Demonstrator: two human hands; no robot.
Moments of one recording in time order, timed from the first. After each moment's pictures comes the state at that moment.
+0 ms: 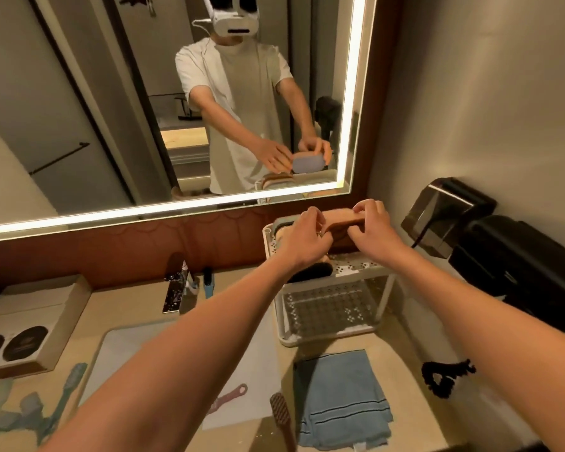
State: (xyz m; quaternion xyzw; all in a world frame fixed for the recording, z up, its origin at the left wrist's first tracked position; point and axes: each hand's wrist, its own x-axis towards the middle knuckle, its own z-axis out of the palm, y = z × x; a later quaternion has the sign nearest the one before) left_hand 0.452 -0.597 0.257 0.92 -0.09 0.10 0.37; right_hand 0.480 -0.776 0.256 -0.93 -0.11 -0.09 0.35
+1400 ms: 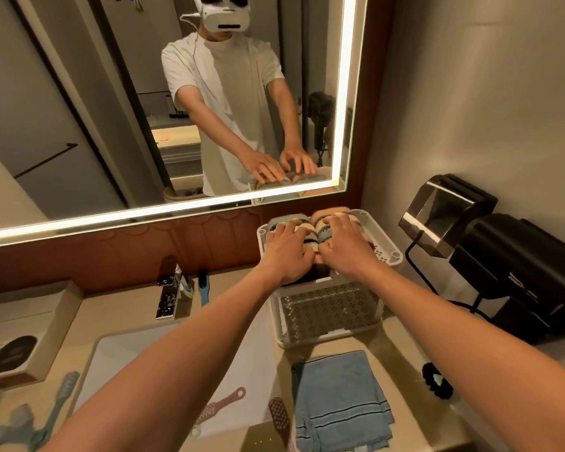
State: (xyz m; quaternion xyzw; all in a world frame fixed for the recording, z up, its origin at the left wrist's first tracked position) left_hand 0.456 -0.569 0.229 0.98 -0.11 0.07 0.17; right_hand 0.475 -0.732 0.234 -0.96 -0.14 -0.05 0.25
